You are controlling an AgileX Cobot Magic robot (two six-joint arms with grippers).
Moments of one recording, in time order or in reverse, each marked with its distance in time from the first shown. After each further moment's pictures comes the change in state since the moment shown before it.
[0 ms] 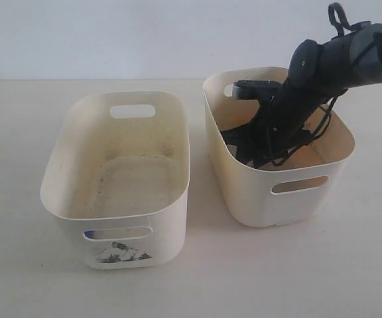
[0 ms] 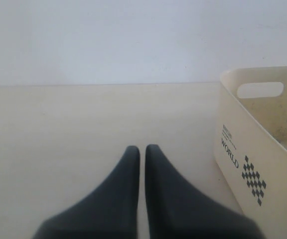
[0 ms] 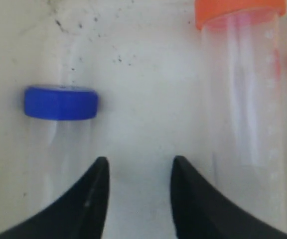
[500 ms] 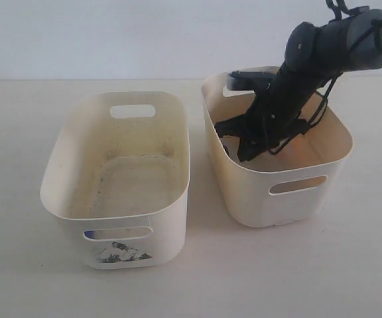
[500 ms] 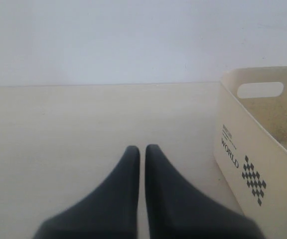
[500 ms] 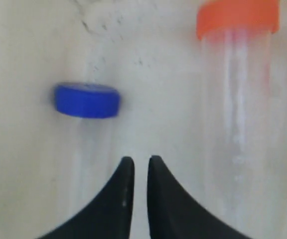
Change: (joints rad) left arm 0.000 0.000 0.000 0.000 0.000 0.000; right arm 0.000 0.000 -0.106 -0.018 0.132 -0.012
